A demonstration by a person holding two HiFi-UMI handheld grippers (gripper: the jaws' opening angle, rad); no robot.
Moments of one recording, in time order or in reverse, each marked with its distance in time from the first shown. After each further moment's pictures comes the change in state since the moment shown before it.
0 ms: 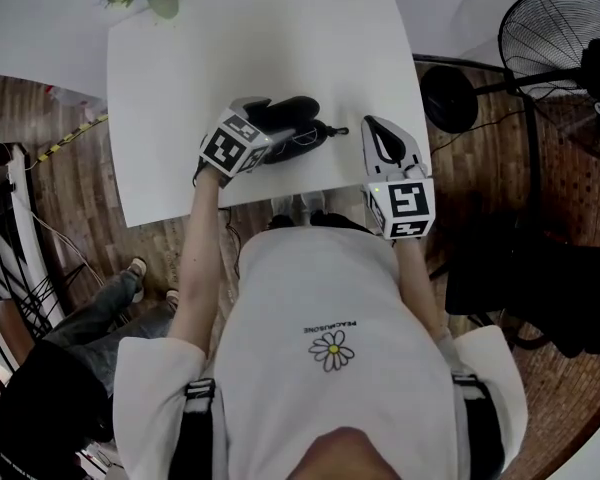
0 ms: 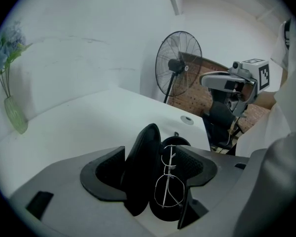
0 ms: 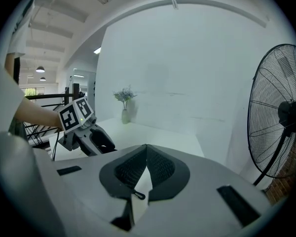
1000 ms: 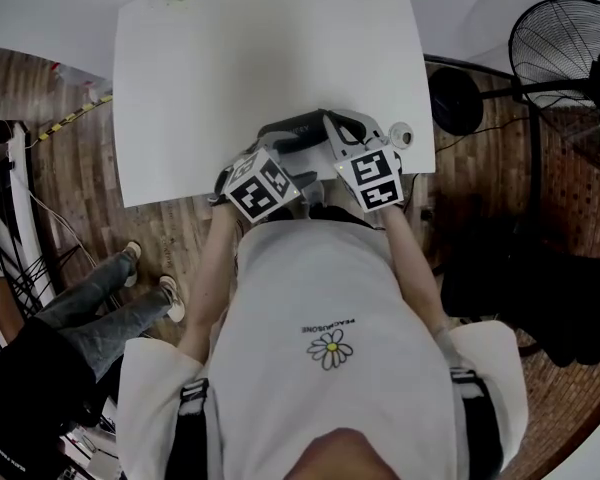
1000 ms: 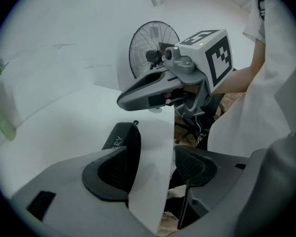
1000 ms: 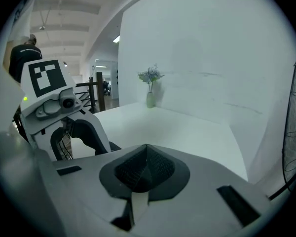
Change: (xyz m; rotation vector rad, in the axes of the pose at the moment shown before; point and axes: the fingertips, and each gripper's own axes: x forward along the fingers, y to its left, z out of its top) left arm -0.006 -0.119 -0.031 0.141 0.082 -0.095; right arm 0.050 0.075 -0.044 -0.101 0.151 0.287
